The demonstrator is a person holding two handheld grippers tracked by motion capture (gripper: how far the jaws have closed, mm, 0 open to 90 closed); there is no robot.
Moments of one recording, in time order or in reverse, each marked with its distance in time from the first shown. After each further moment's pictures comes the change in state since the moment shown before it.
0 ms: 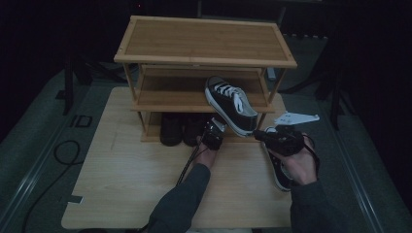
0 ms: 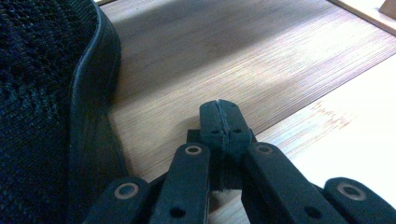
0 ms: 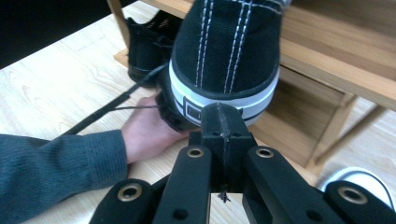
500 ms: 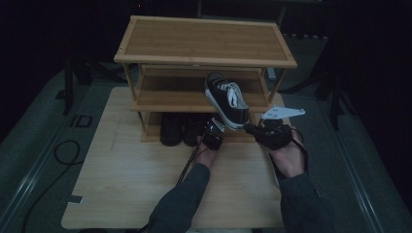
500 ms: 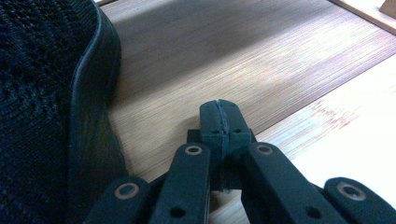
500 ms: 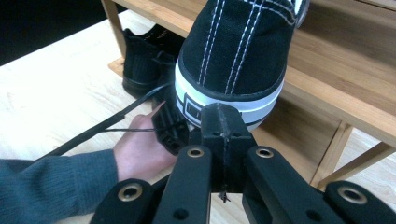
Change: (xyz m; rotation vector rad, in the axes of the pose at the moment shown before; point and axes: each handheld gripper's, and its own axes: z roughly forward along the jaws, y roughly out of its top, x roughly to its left) left arm -0.001 0.000 0.000 0.000 0.006 0.005; right arm 0.007 0.018 0.023 -0.015 -0.030 -0.039
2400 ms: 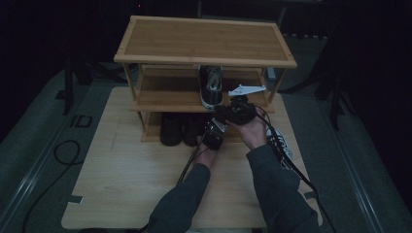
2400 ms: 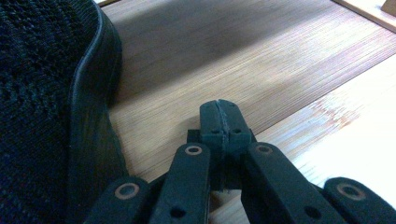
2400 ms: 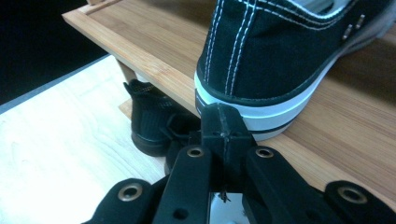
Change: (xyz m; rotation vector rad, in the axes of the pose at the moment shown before) left arm -0.001 0.000 0.000 0.002 0.007 0.004; right arm 0.001 0.052 0.094 -0.035 0.112 0.038
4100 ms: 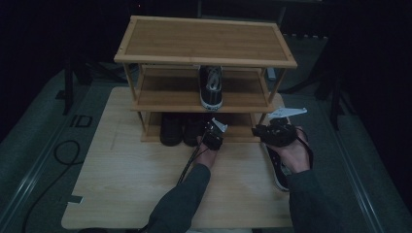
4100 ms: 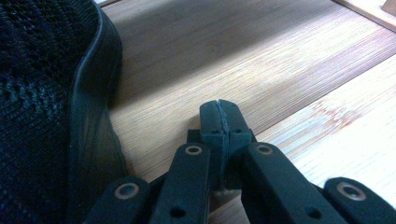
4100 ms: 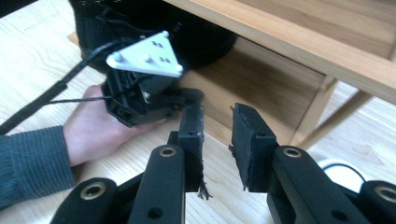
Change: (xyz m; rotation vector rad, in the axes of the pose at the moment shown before) left arm -0.001 0.000 0.000 -0.003 -0.005 0.001; right arm -0.036 -0.074 -0.085 0.129 -0.154 0.021
